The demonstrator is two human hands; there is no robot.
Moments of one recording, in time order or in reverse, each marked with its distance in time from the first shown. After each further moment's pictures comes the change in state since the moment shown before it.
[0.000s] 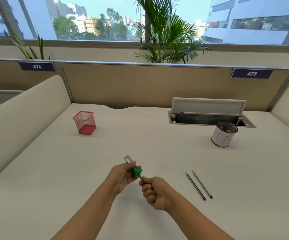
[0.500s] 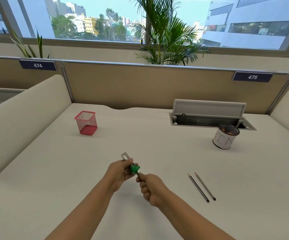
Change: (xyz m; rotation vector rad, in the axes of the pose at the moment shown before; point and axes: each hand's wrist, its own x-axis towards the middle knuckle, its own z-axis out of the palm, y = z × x) left_hand 0.010 0.014 -0.018 0.021 0.002 0.063; right_hand 0.020 -0.001 0.027 -0.213 0.112 -0.119
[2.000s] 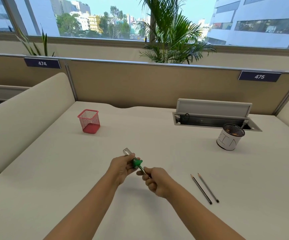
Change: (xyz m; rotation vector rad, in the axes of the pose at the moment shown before) left_hand 0.012 0.009 0.005 -0.069 0.015 0.024; right_hand 0.004 -0.023 -0.009 0.066 -0.063 0.018
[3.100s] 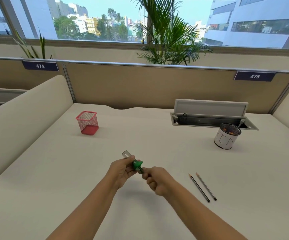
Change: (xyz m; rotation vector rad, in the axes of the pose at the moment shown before) left_hand -0.008 -0.007 0.002 -0.020 -0.021 -0.020; right_hand -0.003 0.003 -0.003 -0.076 0.086 -0.100
